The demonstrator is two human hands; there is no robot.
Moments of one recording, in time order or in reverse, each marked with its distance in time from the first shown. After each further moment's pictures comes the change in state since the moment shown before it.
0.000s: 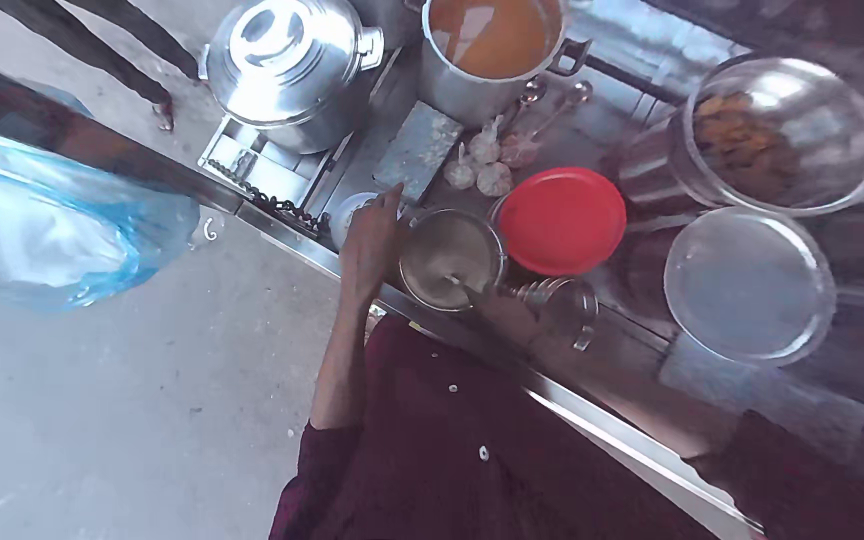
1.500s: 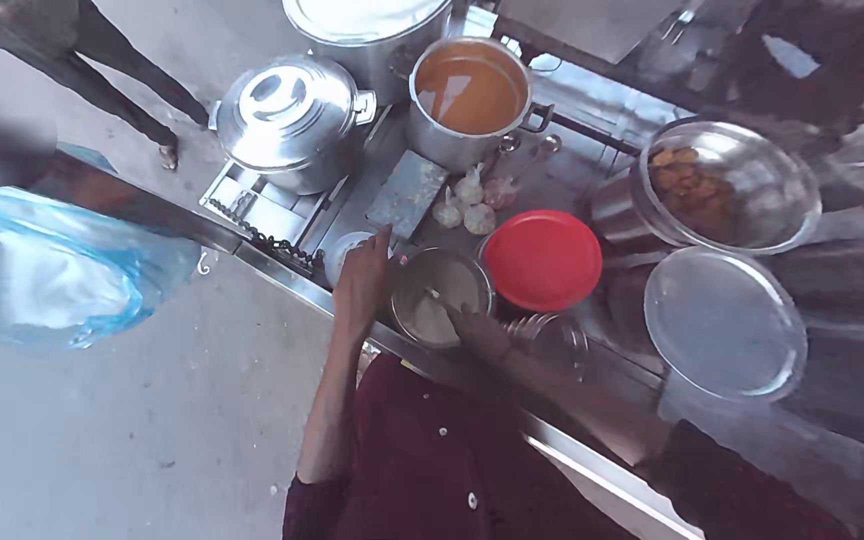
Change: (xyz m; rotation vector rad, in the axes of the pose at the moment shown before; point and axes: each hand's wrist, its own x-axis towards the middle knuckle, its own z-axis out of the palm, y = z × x) left_hand 0.029 -0.007 0.014 0.053 -0.021 -0.006; right_hand 0.043 0.002 0.011 0.009 0.181 -0.069
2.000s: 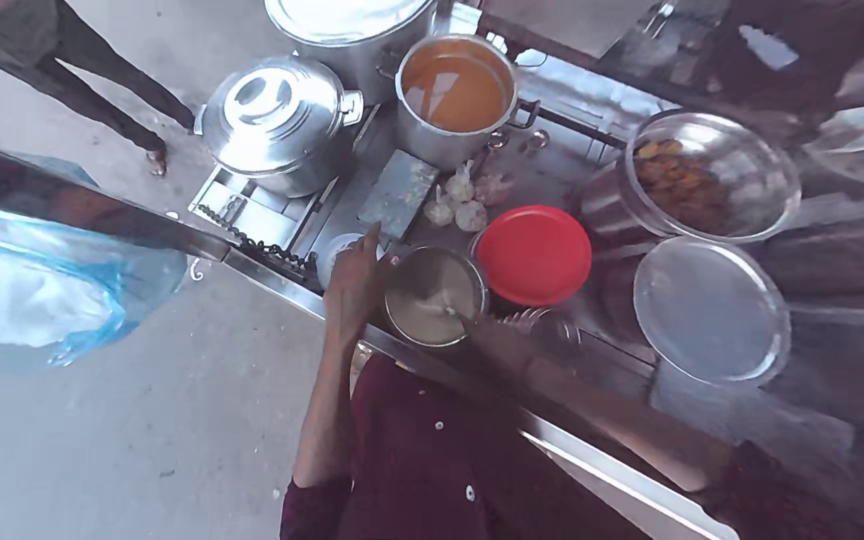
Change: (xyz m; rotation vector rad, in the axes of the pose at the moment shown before) left_hand -0.001 0.007 -0.007 -0.049 -0.011 -0.054; right_hand -0.035 0.026 -0.010 -0.044 -0.131 0.057
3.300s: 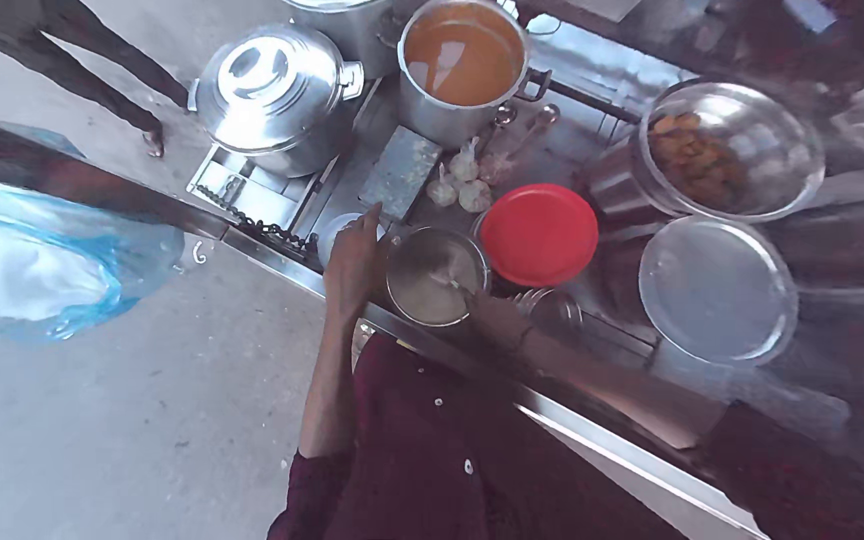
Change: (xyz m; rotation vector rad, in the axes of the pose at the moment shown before) left_hand -0.003 -0.006 0.002 0.018 0.032 0.077; right_hand 0.009 -0.006 0.000 -0.119 0.013 0.032
